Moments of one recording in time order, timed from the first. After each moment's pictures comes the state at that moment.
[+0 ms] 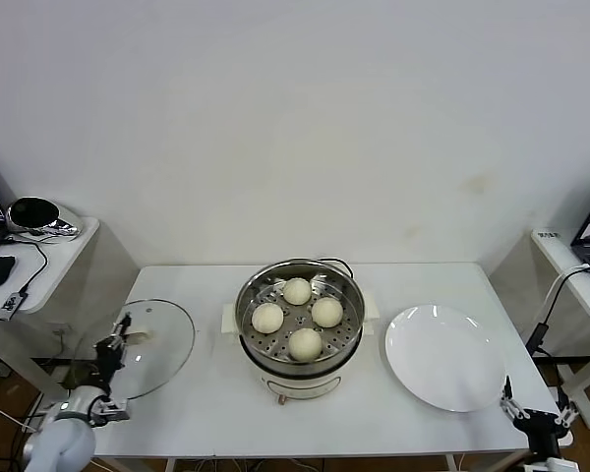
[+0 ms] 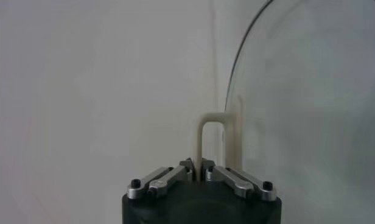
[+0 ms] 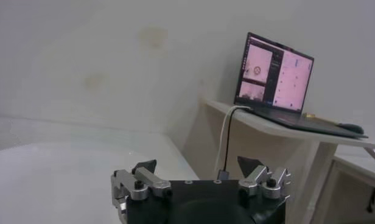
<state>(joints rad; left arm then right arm) 1.28 -1.00 -0.58 -1.51 1.02 -0.05 -0.20 -1.56 1.49 1.00 1.76 0.06 0.17 -0.04</state>
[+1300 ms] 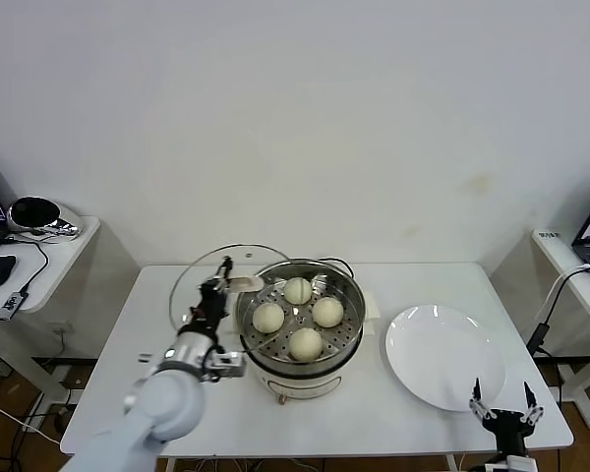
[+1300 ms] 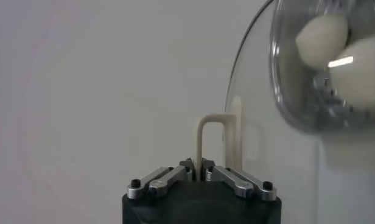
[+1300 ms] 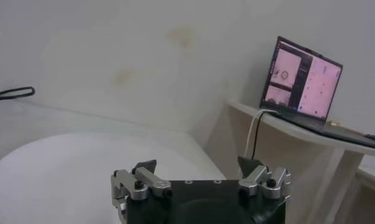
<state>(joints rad) 0.96 -0.97 -0.01 -2.01 1.03 0.52 0.16 -1.55 1.55 0.91 1.75 -0.10 0.18 0.01</state>
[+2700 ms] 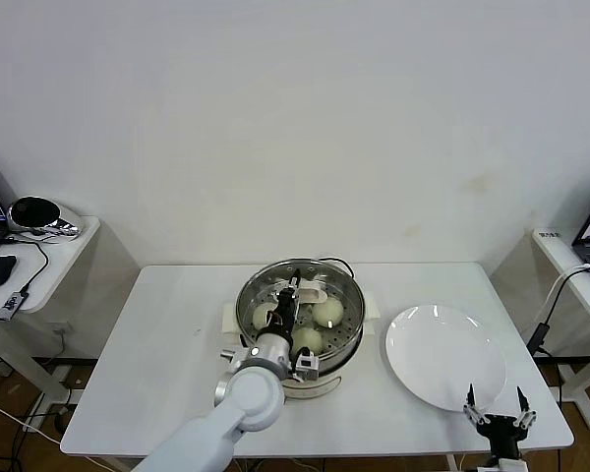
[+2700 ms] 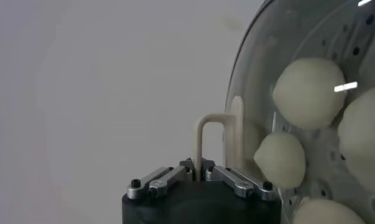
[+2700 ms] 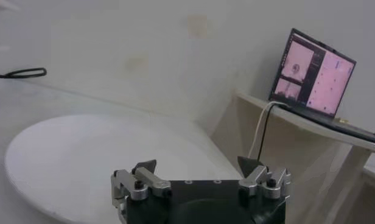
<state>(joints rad) 0.81 -1.20 0.24 -1.81 1.21 0.57 0.23 -1.56 1.55 0.89 1.73 -0.14 0.18 0.01</state>
